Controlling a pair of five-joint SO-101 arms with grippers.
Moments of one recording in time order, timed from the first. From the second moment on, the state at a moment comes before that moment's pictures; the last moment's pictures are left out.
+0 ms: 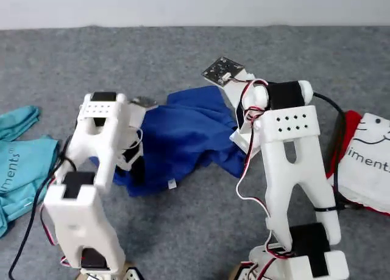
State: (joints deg) left arm -4.4 26.9 3.2 93.1 -20.4; right arm -12.5 -8.0 -4.0 100.6 34.0
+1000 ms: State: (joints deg) left arm -14.2 7.8 1.7 98.9 -32.8; right arm -11.4 -9.0 -3.7 100.6 29.4
